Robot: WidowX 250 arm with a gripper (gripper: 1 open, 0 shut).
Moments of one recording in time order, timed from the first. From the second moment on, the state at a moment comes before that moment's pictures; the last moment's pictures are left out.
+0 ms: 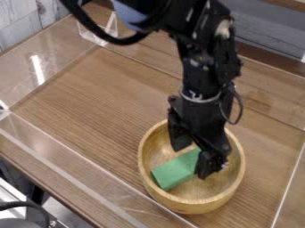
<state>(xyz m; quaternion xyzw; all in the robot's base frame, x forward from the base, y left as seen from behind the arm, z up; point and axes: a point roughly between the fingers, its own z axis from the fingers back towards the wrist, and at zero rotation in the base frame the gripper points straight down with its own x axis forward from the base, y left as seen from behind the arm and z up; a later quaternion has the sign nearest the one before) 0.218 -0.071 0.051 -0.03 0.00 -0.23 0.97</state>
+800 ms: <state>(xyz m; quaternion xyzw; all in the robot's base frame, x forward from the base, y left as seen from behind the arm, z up) 0.221 -0.066 0.048 -0.04 -0.01 -0.23 0.97</state>
